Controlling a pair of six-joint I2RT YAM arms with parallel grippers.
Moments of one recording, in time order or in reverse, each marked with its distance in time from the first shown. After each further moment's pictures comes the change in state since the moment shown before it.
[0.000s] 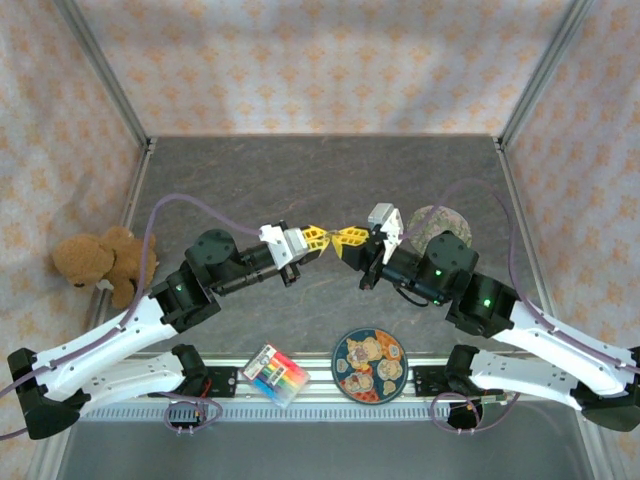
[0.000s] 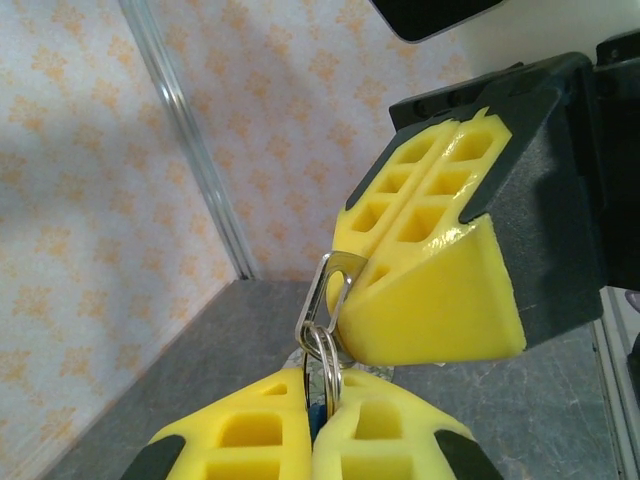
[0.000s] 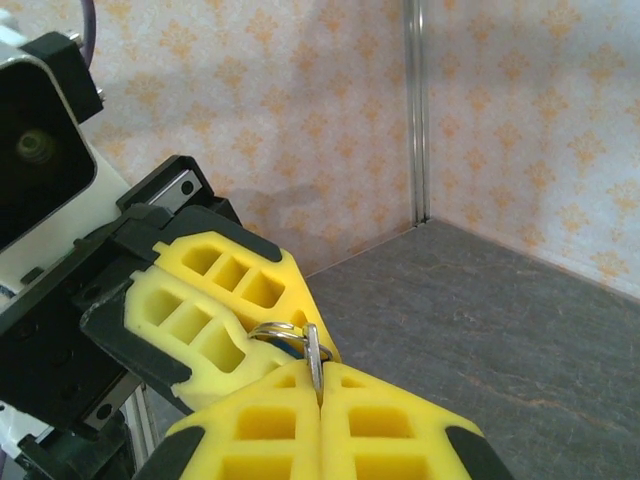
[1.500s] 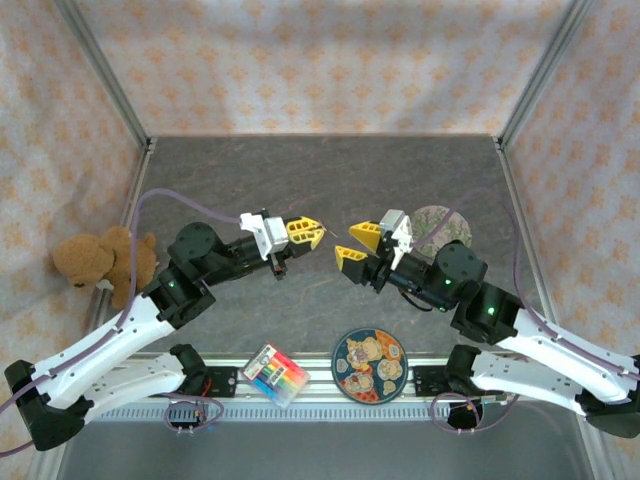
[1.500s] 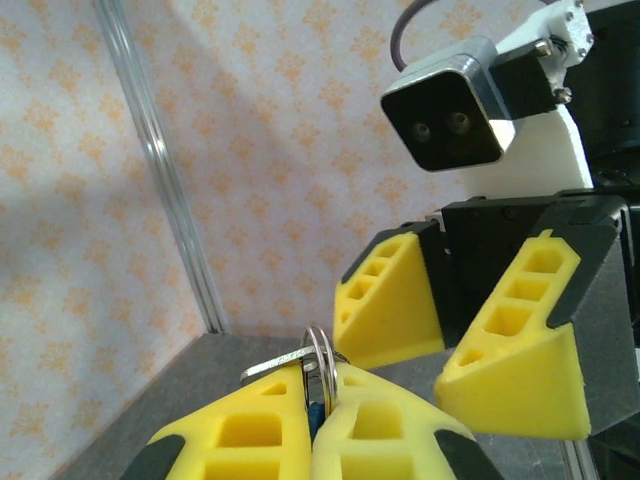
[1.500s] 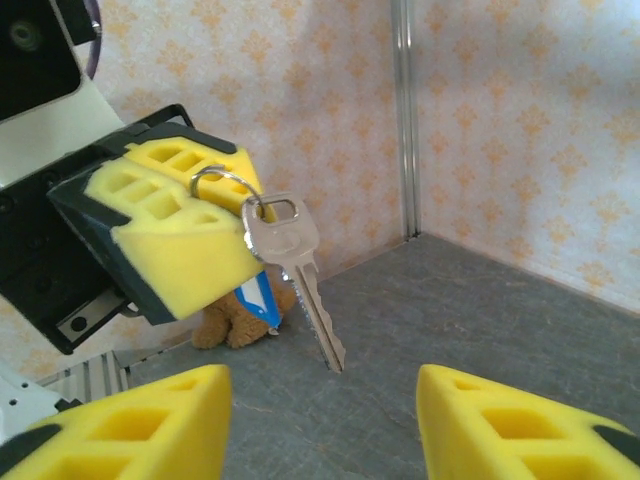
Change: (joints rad) left arm 0.103 -0.014 0.002 0.103 0.196 -0.100; right arm -0.005 -0.068 -0.072 0.048 0.018 0.013
